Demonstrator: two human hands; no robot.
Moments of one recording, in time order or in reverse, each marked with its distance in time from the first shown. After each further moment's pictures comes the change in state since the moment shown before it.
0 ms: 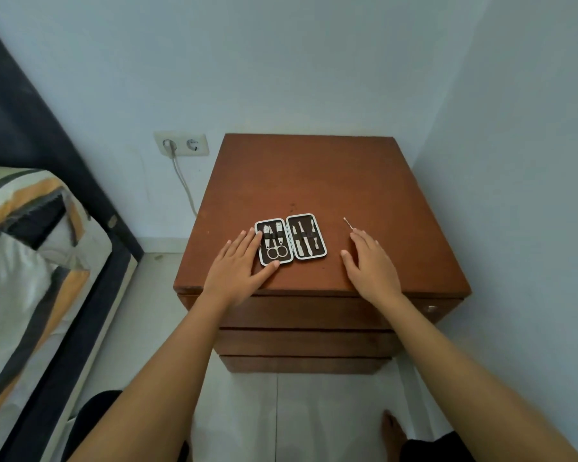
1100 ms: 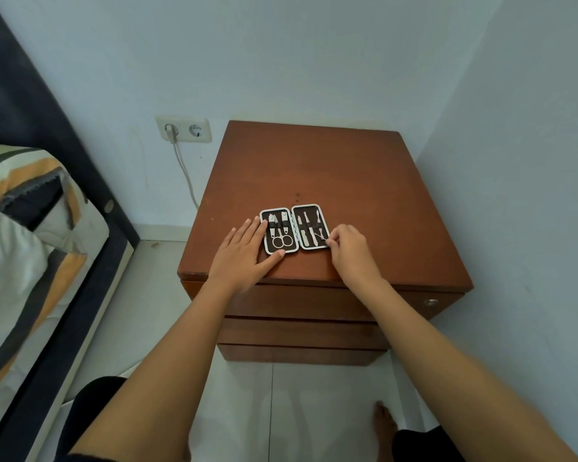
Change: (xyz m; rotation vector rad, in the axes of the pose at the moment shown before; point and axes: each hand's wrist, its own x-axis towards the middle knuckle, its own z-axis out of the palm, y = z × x) left_hand -0.001 0.002 0.000 -0.012 0.002 0.006; right_hand 0.001 -0.050 -0.001 0.197 -0.022 0.018
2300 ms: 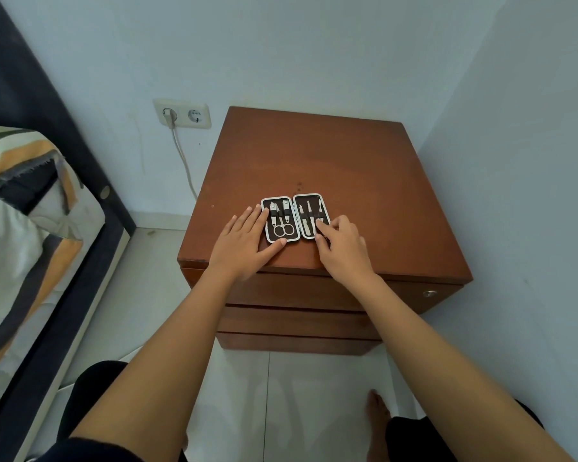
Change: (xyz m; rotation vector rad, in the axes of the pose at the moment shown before) left_hand 0.000 -0.001 0.001 -0.001 0.013 -0.005; right_hand -0.010 -0.003 0.015 -0.206 0.013 -0.132
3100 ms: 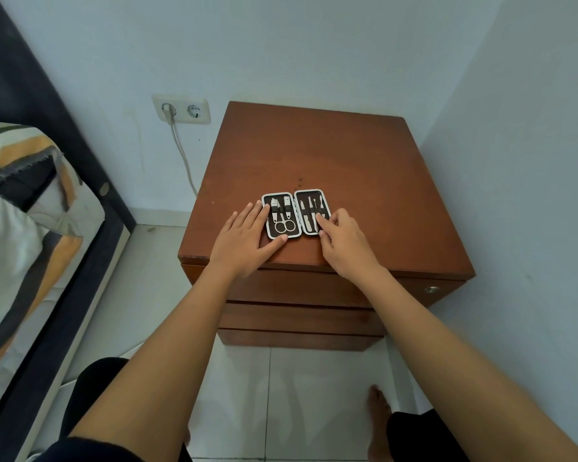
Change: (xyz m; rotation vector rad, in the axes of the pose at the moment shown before) left_hand 0.001 0.000 0.000 -0.011 -0.002 0.004; right_hand 0.005 0.006 -0.003 -0.028 -0.076 -0.099
